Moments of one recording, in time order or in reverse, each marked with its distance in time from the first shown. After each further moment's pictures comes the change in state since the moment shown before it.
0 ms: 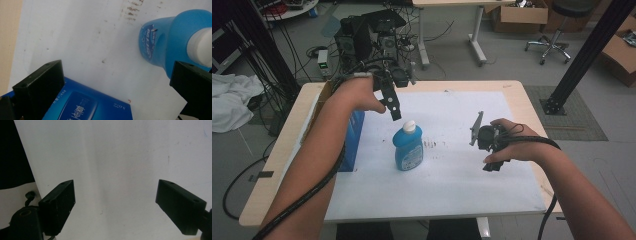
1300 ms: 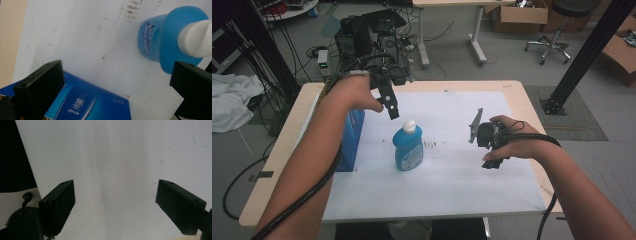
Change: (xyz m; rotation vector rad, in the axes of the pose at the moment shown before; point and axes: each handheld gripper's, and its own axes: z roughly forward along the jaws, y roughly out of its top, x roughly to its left) left arm -0.003 -0.004 -0.011 0.003 0.016 -0.022; right arm -0.001 0.005 -0.010 -0.012 -0.015 -0.011
